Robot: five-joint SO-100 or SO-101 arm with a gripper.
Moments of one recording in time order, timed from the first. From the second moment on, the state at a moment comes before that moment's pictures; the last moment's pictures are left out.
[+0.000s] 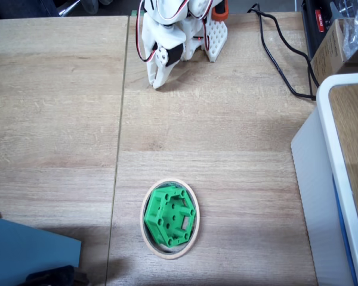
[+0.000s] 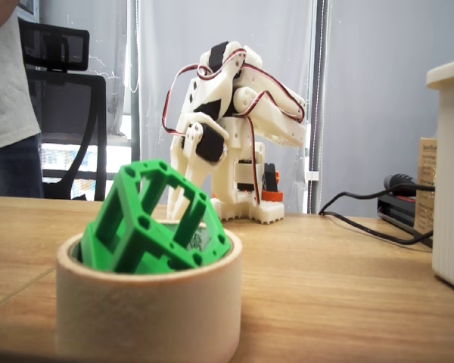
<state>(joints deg) 39.9 191.6 181.7 79.5 -101.3</state>
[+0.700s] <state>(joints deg) 39.9 191.6 181.9 79.5 -101.3</state>
